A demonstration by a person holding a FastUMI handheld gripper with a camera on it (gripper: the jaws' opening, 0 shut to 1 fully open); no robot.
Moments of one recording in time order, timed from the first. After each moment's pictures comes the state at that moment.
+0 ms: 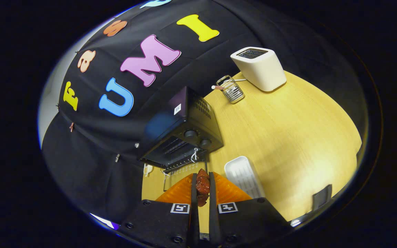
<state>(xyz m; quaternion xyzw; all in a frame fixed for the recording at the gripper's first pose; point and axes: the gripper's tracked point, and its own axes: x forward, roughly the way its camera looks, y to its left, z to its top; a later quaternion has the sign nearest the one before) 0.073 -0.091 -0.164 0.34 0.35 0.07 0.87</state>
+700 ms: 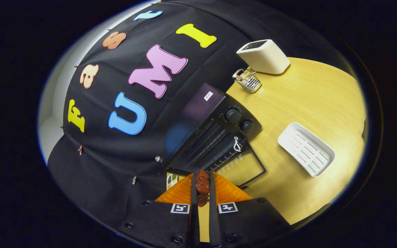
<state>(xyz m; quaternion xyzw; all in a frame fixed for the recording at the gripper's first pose) 0.096 0.044 -0.159 0.44 0.26 0.04 0.86</state>
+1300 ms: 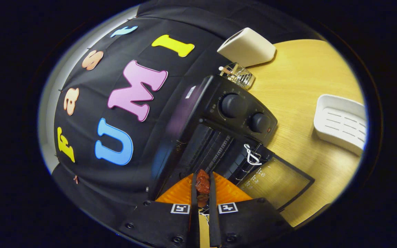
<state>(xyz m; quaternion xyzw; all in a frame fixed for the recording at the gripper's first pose) 0.206 0.066 -0.235 0.52 0.18 -0.05 0.83</state>
